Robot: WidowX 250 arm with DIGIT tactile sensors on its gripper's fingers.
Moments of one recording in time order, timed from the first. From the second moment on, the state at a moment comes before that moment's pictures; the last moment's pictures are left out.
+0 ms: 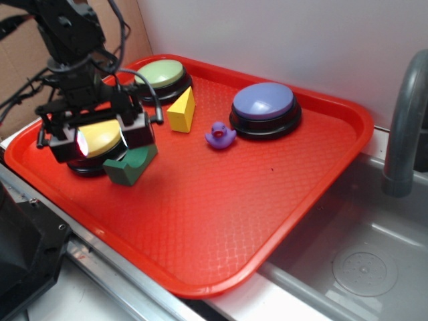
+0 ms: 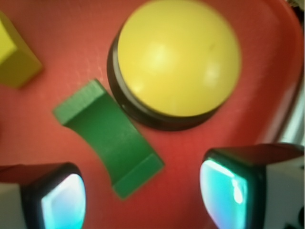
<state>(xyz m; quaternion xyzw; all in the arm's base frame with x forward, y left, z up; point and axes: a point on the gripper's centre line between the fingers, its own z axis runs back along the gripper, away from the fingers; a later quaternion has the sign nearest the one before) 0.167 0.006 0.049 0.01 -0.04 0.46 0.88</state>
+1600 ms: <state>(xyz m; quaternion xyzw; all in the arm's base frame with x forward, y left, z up) 0.167 0.013 0.031 -0.02 -0.05 0.44 0.89</state>
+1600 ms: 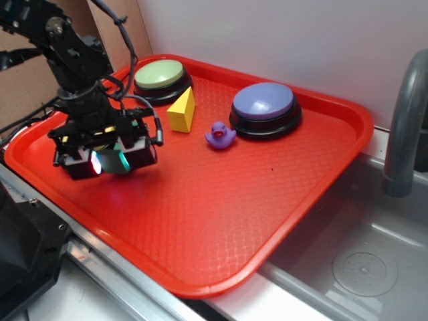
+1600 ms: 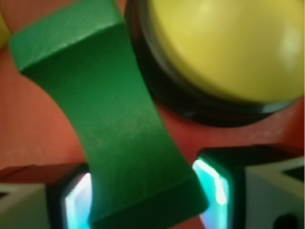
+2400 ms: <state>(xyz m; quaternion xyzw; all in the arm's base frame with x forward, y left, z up) 0.167 -0.001 0.141 -0.01 -0.05 0.21 0.98</state>
